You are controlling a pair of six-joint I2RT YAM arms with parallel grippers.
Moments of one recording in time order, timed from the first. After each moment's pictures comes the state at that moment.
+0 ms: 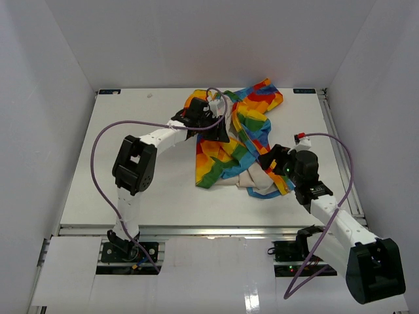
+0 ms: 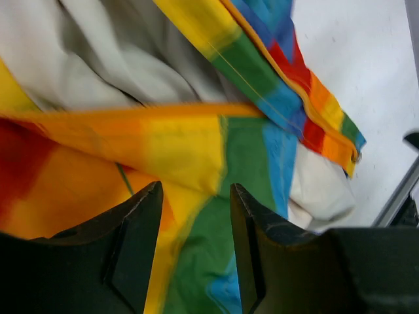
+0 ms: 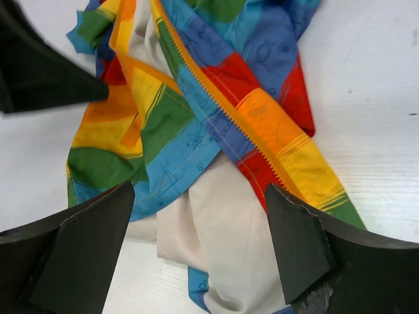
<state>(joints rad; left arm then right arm) -0.54 2.08 1.59 -0.24 0.45 -0.32 0.27 0.94 0.41 0.18 -0.09 0.48</state>
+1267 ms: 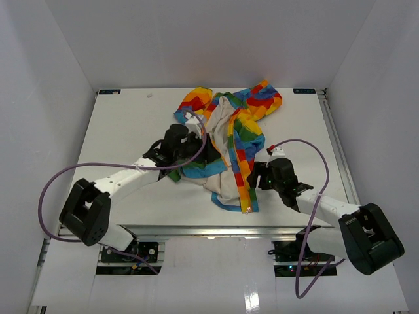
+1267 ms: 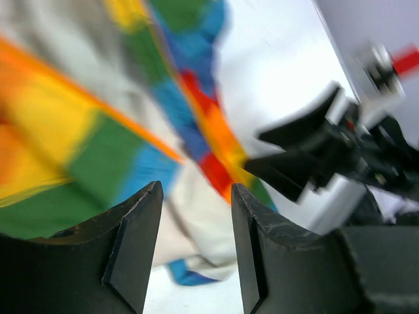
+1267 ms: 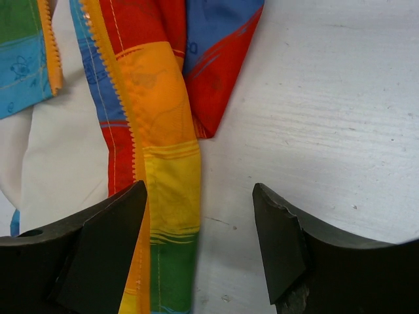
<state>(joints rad) -0.61 1.44 0.93 0.07 0.29 -0.46 0.49 1.18 0.36 0.20 0.00 0.38</state>
